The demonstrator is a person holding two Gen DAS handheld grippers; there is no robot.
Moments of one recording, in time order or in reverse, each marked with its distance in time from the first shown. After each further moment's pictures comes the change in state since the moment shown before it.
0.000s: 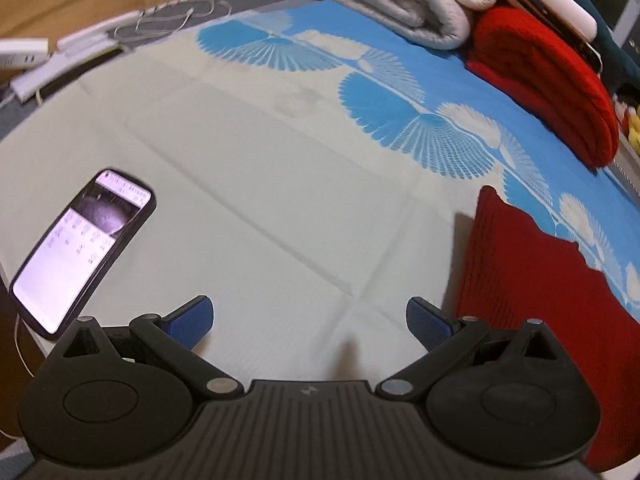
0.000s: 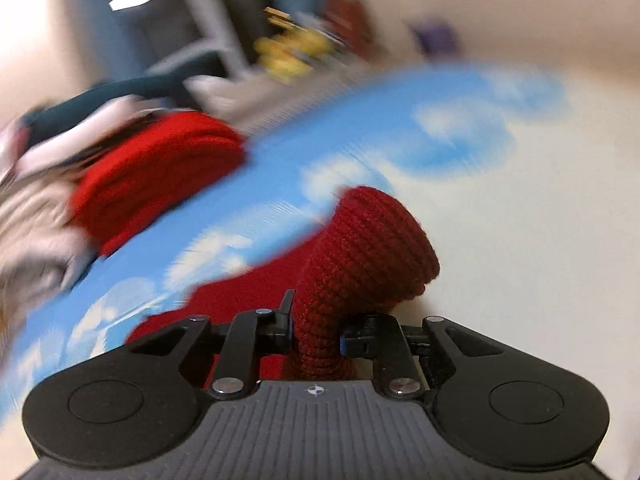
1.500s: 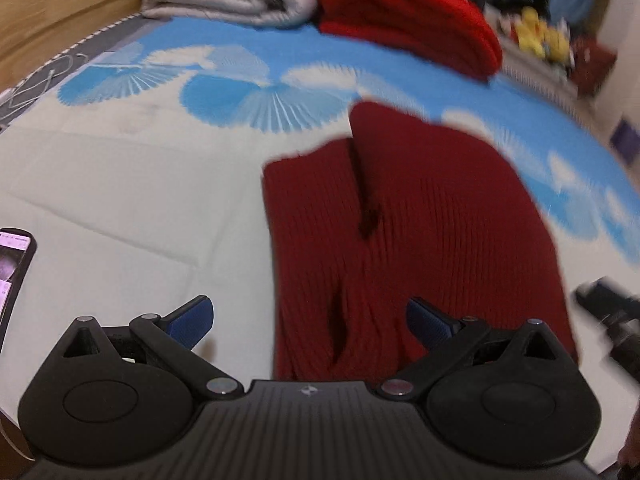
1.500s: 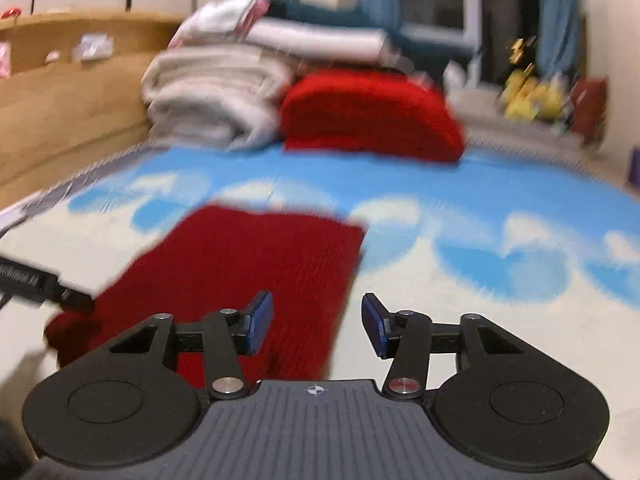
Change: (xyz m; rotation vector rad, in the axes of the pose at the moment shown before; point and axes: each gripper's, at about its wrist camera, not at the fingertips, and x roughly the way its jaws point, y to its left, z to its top) left arm -0.005 -0.102 -0.065 0.386 -0.016 -0.157; right arm -0.021 0.067 -0.060 -0.527 0.287 0.425
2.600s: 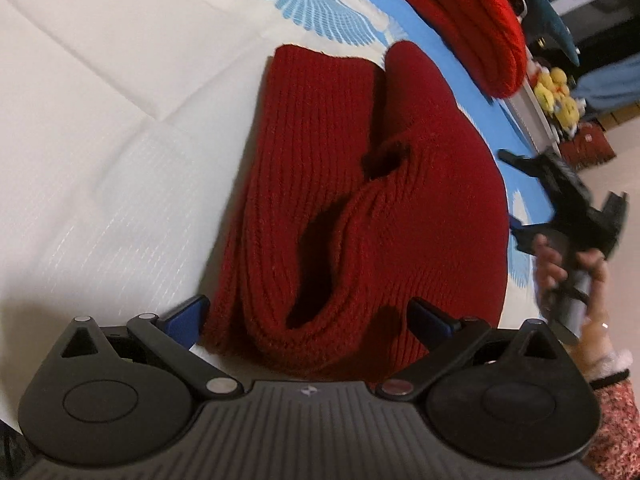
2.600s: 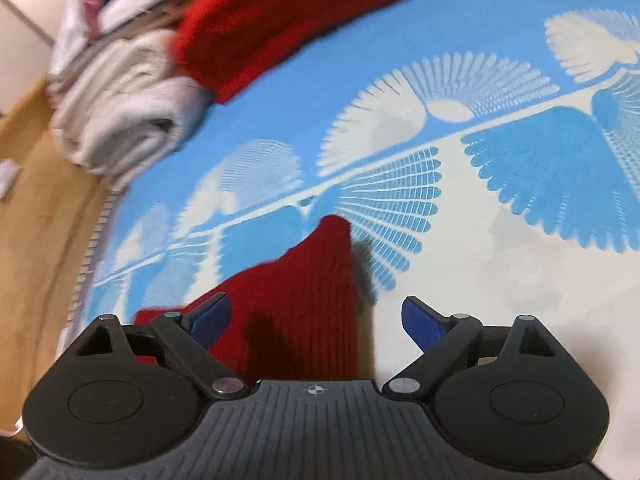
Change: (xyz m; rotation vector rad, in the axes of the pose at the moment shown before) left arm 0.045 0.044 -0.019 -0.452 0.218 -0.314; right arm 0.190 -0.139 0.127 0.651 0.229 0.130
